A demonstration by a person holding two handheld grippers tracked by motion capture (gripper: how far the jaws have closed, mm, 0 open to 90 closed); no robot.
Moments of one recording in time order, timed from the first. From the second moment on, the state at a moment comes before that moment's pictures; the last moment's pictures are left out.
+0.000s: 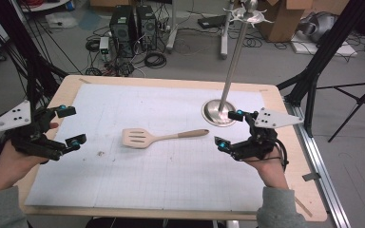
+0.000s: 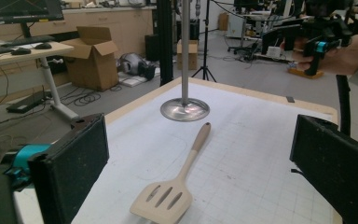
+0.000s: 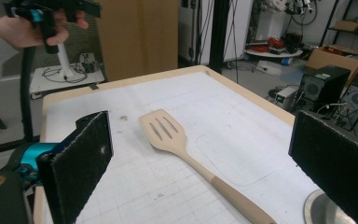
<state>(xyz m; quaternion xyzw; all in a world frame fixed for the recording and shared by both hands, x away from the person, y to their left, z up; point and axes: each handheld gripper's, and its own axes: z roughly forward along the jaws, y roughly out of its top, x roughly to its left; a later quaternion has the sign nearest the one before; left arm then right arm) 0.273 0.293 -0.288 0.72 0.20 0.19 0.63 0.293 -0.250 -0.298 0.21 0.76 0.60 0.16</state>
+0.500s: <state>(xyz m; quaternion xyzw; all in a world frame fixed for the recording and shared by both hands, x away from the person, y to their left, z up) 0.269 0.302 -0.289 0.72 0.21 0.18 0.64 0.323 -0.207 -0.333 0.21 0.78 0.58 0.11</state>
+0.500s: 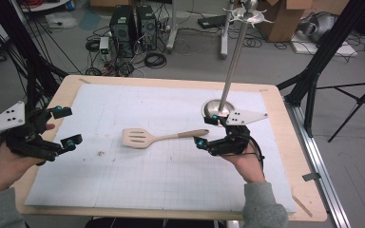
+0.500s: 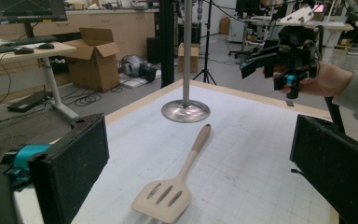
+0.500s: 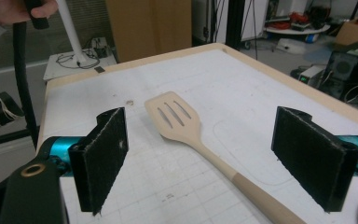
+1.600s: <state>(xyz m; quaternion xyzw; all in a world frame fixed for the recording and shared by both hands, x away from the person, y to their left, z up) 0.267 0.311 -0.299 0.72 0.22 0.17 0.63 0.383 -0.180 -0.380 0.22 0.80 0.56 0.06</state>
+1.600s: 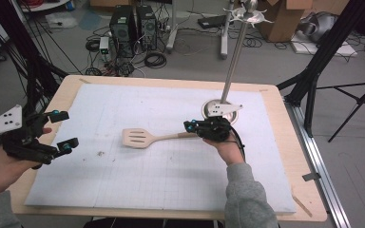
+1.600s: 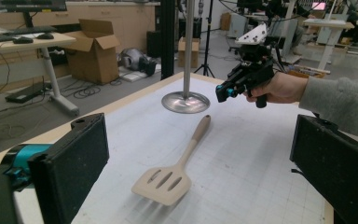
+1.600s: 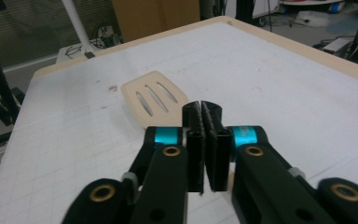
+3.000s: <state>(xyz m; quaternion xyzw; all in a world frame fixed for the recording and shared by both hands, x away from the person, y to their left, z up) 0.266 0.316 -0.309 0.73 0.23 0.16 0.63 0.420 -0.125 -0.431 0.24 0.83 0.50 0.04</state>
